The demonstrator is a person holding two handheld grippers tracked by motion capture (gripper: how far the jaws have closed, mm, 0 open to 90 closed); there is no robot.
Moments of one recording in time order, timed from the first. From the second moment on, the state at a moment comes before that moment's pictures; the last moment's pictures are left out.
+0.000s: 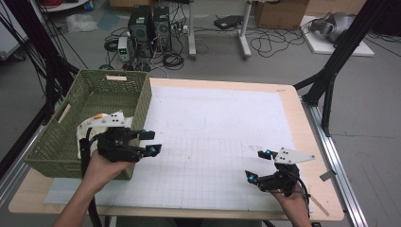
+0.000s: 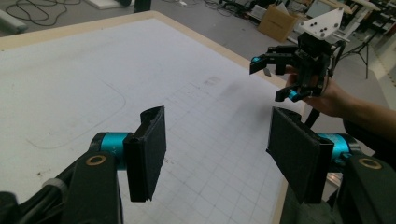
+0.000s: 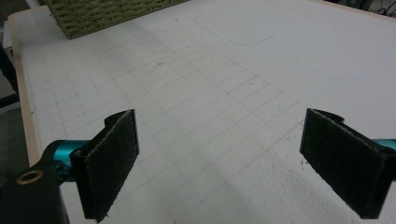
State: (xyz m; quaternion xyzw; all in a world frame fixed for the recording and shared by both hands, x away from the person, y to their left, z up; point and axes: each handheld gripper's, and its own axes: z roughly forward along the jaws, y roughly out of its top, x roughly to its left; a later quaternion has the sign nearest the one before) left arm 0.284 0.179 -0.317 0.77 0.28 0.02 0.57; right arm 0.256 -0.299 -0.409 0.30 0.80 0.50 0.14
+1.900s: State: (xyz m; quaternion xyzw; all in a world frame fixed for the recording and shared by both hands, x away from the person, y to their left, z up) left arm 0.346 0.299 -0.324 0.75 0.47 0.13 0.45; right arm 0.258 -0.299 -0.410 0.30 0.80 0.49 0.14
